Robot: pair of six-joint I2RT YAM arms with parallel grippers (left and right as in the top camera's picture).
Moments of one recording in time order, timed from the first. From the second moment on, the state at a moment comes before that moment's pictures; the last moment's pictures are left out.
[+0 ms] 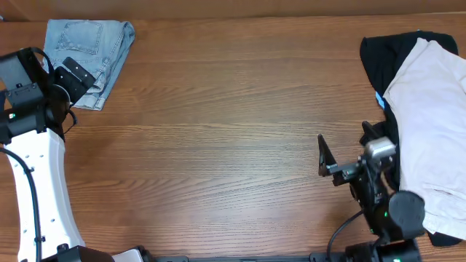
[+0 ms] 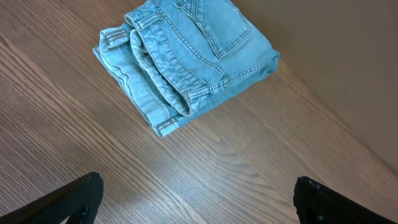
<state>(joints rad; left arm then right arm) 0.36 1.46 1.38 -0.71 0.02 -0.49 0.17 0.31 0.30 0.05 -0.12 -0.02</state>
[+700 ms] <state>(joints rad) 0.35 1.46 1.38 -0.71 0.02 -0.49 0.17 0.01 0.03 0.14 -0.07 -0.03</state>
